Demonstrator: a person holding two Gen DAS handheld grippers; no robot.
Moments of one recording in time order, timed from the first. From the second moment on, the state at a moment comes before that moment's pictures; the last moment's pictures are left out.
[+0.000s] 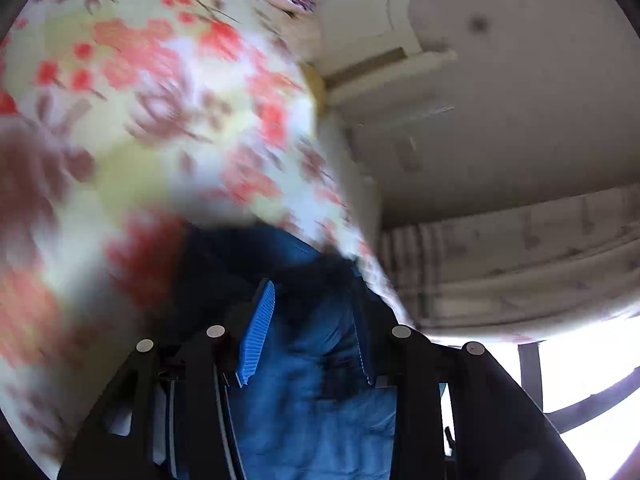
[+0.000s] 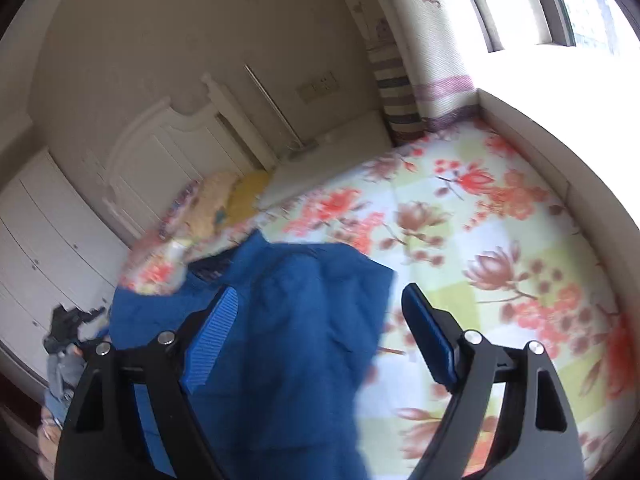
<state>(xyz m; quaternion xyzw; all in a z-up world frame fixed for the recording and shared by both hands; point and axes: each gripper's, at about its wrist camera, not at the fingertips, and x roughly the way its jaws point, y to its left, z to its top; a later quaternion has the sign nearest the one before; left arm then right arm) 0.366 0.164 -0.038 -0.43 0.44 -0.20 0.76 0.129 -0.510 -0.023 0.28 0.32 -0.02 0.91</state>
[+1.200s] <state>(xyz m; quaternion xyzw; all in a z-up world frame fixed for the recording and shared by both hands) 0.354 0.116 -0.055 -0.19 0.45 -0.28 0.83 0.170 -0.451 -0.060 0.12 0.39 0.03 0.91</state>
